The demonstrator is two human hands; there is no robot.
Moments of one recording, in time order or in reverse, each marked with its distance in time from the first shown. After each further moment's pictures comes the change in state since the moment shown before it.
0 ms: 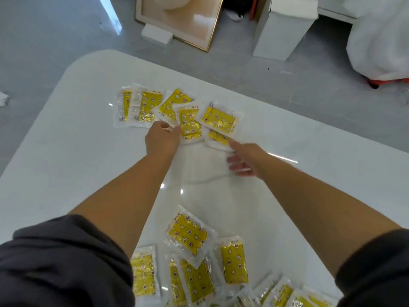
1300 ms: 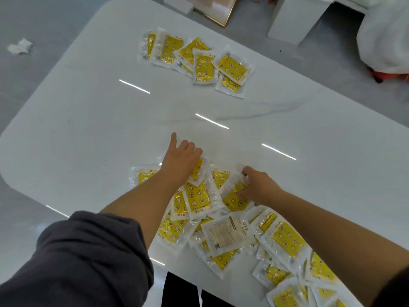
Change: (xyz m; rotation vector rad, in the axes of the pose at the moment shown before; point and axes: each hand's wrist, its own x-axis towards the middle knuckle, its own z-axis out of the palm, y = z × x) left_hand -0.168 -0.149 -0.009 1.326 -0.261 0.844; right_hand -0.122 0.187 0.003 -0.993 -0.056 -0.210
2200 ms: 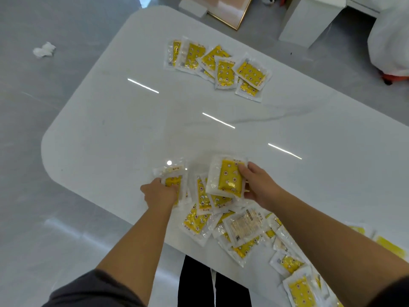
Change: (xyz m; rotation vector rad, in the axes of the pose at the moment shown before) left_hand -0.107 -0.030 0.049 -1.272 -0.156 -1.154; right_hand -0.035 -0.072 0.017 1.097 -0.091 0.075
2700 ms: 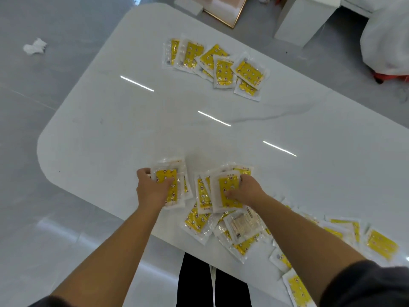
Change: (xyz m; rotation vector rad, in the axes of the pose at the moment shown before) left_hand -0.014 0.007 -0.038 -0.348 -0.015 0.125; right_hand 0.014 0.024 0.019 -0.694 0.148 0.057
